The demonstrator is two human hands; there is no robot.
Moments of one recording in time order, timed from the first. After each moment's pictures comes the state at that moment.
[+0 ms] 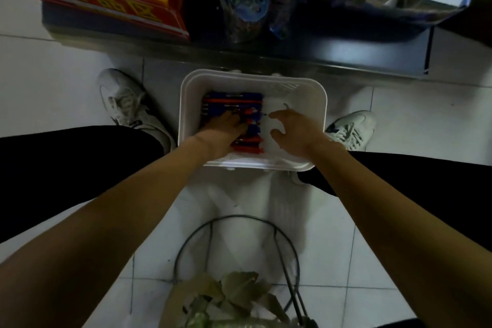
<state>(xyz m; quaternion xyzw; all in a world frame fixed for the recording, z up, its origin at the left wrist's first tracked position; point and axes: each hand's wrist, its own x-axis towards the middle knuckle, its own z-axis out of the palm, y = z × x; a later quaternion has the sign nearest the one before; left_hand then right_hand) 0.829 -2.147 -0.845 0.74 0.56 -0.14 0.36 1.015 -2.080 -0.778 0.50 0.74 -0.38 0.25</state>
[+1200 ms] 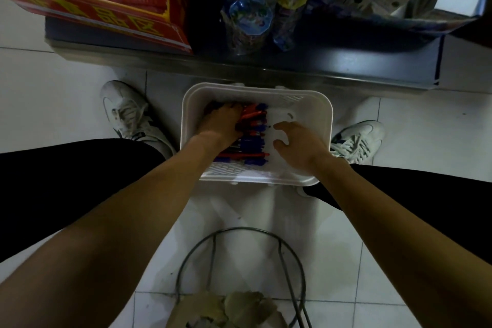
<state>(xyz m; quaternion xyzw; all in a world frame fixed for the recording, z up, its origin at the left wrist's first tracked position) 0.827 -2.112 -0.841 0.57 0.71 -0.03 0.41 1.012 -2.081 -0.784 0.54 0.70 -0.42 0.22</state>
